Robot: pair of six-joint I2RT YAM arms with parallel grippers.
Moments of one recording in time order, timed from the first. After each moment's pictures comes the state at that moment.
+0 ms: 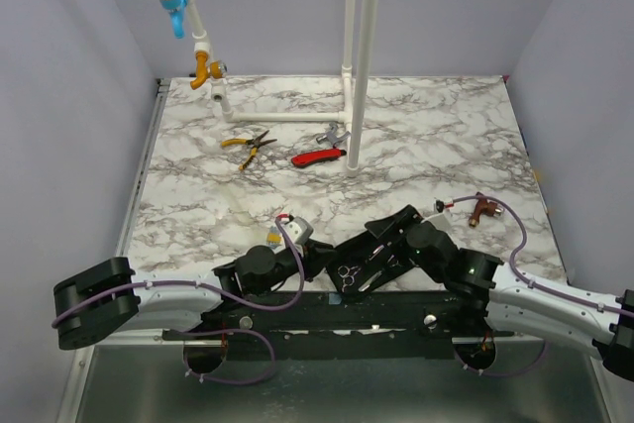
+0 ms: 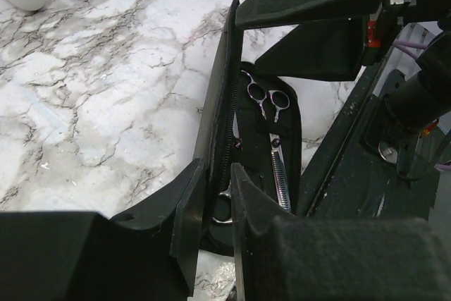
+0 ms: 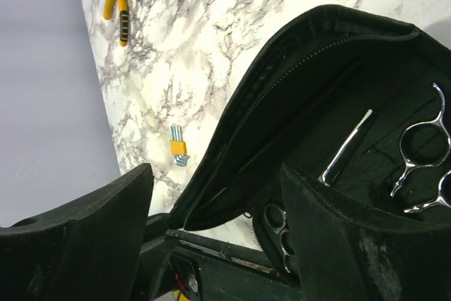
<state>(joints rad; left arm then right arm) -1.16 1.04 0.12 0.81 -0.17 -0.37 1.02 0.74 0.36 -0.19 0.48 1.44</state>
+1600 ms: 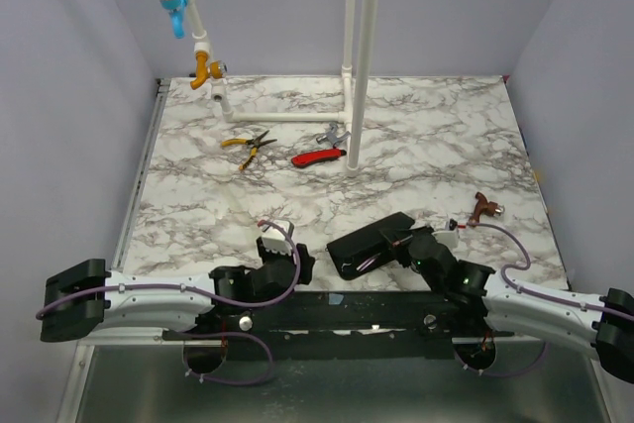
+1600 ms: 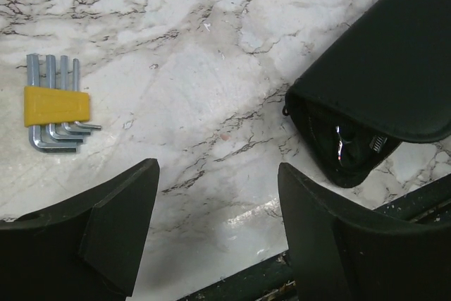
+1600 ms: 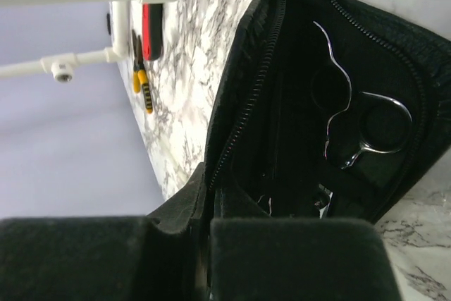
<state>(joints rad) -1.35 0.90 0.24 0.00 -0.73 -0.86 0.99 0.73 0.14 0.04 0.59 1.72</state>
